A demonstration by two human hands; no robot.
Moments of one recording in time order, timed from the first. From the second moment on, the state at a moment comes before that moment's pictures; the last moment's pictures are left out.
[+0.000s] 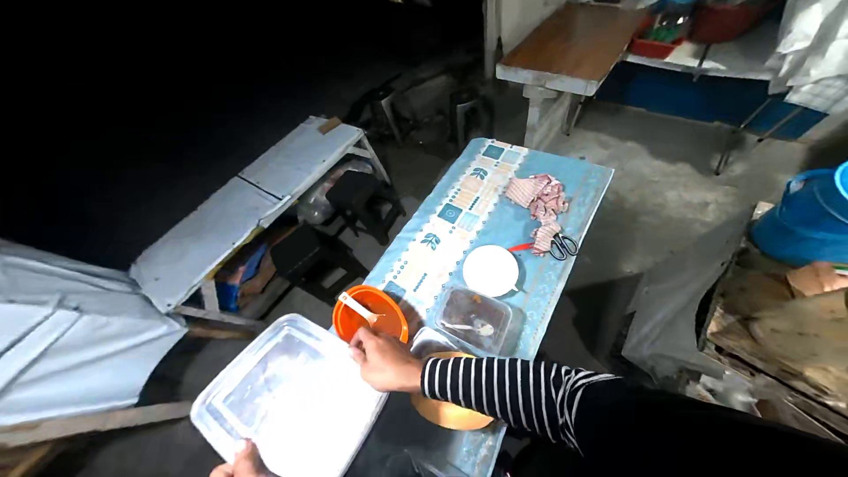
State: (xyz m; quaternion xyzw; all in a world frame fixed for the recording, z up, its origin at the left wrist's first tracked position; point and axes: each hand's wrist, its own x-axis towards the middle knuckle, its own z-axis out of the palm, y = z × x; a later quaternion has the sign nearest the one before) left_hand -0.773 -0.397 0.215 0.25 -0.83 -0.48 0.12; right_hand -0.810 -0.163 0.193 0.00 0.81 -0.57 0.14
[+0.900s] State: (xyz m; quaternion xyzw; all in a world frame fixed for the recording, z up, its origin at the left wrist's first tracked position) left_hand -0.819 0.370 0.032 -0.09 -0.89 -0.42 -0.14; right_hand -0.703 0.575 0.077 0.33 0.86 -0.35 -0.16
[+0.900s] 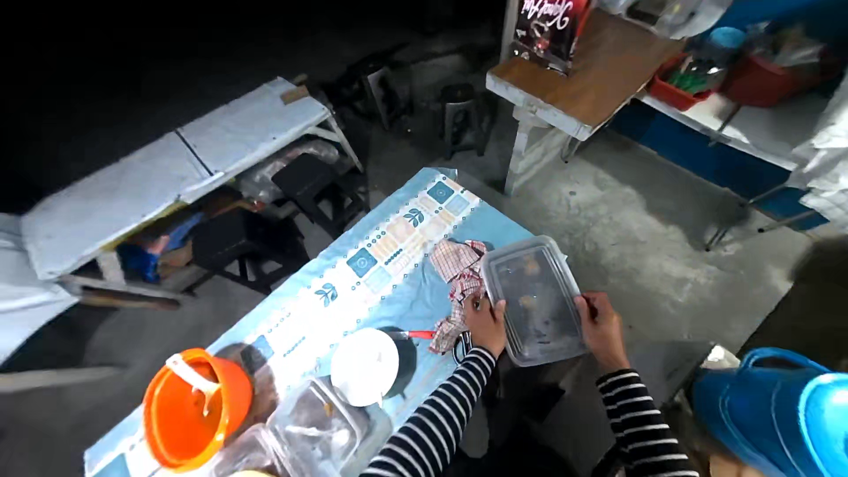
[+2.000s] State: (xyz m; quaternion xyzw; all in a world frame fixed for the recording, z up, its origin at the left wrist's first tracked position) left_hand -0.760 0.184 0.076 -0.01 -0.91 -0.42 0.03; right_hand -0.857 0.515 0.035 0.11 0.94 -0.28 -0.15
